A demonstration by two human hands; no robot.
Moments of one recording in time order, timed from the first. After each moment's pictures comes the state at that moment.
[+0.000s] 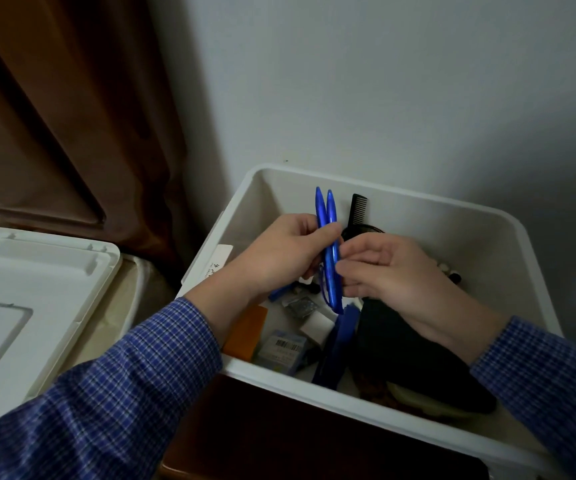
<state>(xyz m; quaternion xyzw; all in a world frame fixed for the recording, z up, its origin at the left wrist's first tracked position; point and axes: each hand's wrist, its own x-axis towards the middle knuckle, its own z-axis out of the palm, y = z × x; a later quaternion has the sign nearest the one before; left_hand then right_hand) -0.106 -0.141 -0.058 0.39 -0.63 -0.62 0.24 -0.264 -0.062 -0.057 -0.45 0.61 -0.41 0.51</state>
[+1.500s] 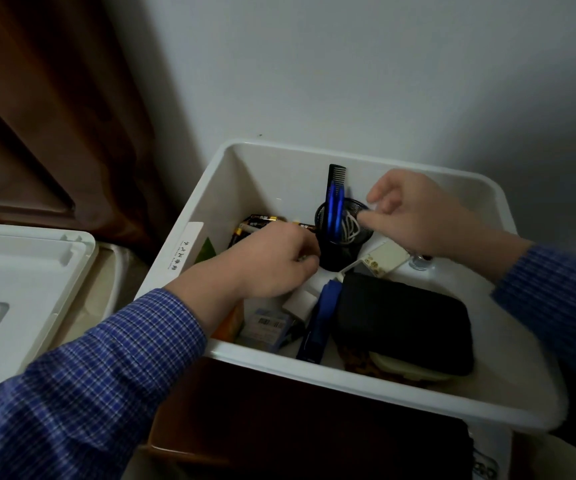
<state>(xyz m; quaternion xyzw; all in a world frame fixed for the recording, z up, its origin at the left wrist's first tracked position) -0.112 -0.128 -0.071 0.35 -0.89 -0.28 0.02 -0.340 -0.087 -0.061 -0.63 0.71 -0.24 0.21</state>
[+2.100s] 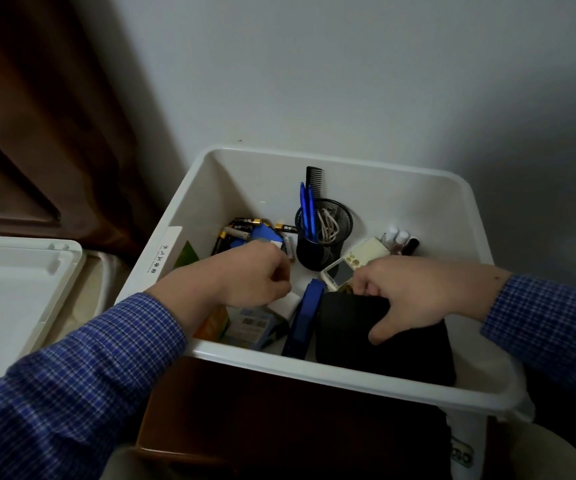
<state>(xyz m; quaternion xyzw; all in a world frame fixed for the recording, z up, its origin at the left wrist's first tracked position) -0.108 -0.124 -0.076 0.37 -0.88 -0.28 -0.11 -0.334 -0.031 -0.059 -0.72 0.60 0.18 0.31</state>
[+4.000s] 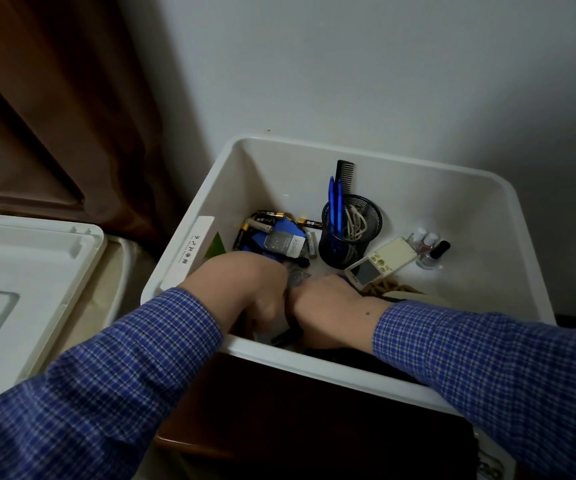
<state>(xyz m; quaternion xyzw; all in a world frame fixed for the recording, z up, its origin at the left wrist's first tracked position) -0.106 -0.125 -0.075 0.39 -0.80 -0.25 -0.39 -0.216 -0.064 -0.114 -0.83 0.49 0.21 0.16</state>
